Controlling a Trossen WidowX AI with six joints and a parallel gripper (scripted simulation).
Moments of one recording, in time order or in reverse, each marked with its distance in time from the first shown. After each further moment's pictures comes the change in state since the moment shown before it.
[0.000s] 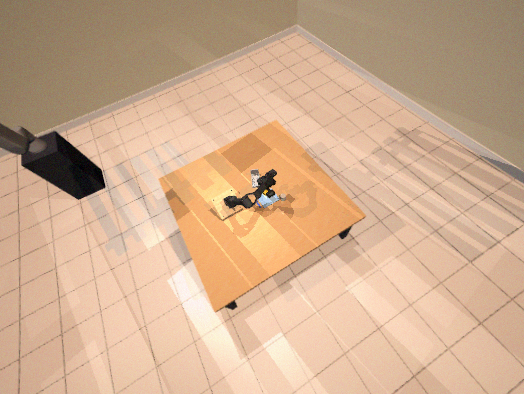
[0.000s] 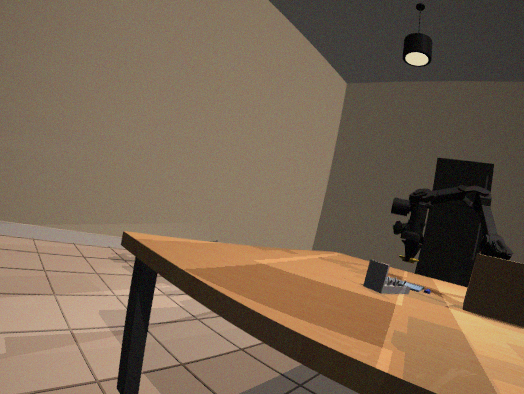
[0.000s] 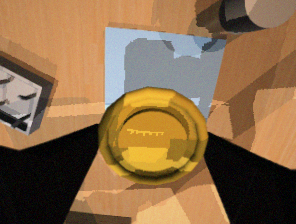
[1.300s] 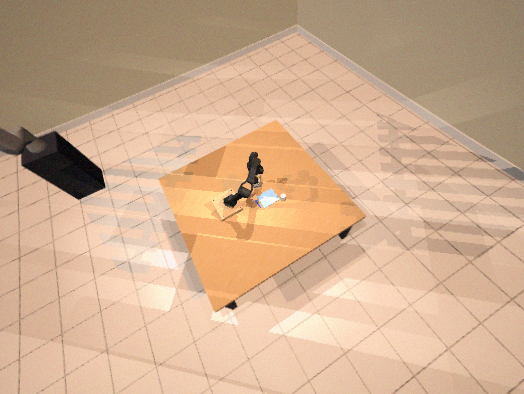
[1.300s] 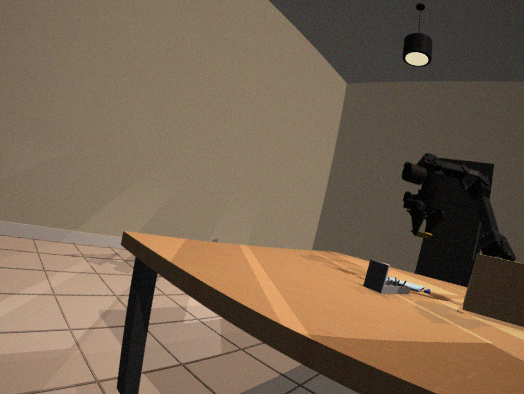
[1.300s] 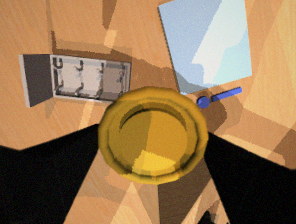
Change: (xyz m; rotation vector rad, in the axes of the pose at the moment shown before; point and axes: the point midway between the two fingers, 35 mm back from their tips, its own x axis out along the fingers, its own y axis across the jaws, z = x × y) arm -0.093 0.109 -0.039 0.397 -0.007 -0.004
